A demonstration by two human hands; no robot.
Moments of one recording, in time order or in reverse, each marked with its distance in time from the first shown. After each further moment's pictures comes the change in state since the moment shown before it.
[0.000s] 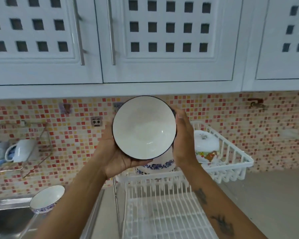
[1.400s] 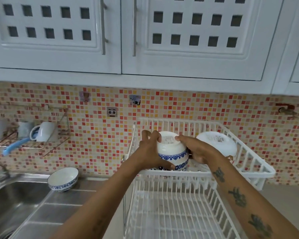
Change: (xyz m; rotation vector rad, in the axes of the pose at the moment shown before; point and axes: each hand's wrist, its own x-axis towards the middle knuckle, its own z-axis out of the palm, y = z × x) left_hand 0.069 -0.058 -0.024 1.451 0.244 0.390; right_hand 0.053 0.071 -0.056 -0.611 -0.290 0.949
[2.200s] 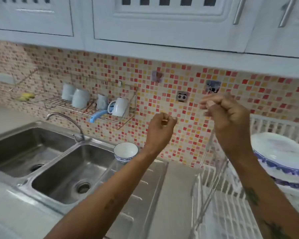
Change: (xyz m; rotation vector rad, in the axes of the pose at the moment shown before) left_hand -0.066 -0.143 -0.130 -0.535 0.577 -0.249; right_hand -0.065 -0.084 0.215 0.008 0.215 -1.100
